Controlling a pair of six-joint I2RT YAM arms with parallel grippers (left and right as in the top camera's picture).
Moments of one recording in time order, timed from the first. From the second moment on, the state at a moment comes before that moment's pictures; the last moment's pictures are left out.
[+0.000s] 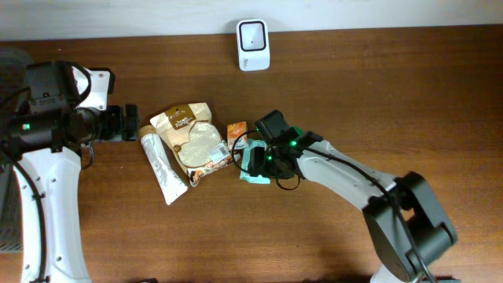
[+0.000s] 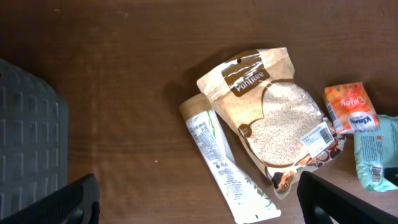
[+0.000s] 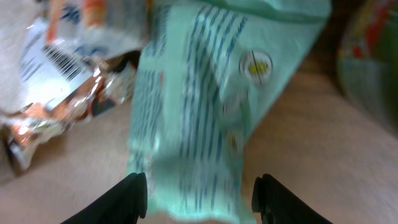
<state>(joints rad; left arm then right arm) 0.20 1.46 1.52 -1.07 0.13 0.21 0.60 1.84 1.15 -0.51 -0.20 0.67</state>
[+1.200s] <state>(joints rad) 0.20 1.46 1.52 -1.07 0.13 0.21 0.49 1.85 1.23 -0.66 -0.10 0.38</state>
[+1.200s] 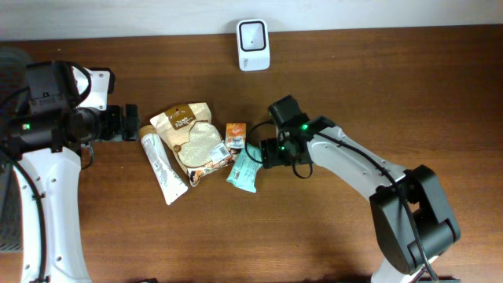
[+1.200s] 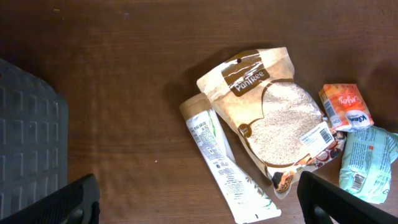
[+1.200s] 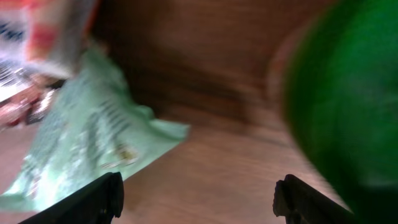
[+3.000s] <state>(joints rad) 0.20 1.46 1.52 -1.07 0.13 0.21 0.44 1.81 1.27 -0.92 -0.27 0.51</state>
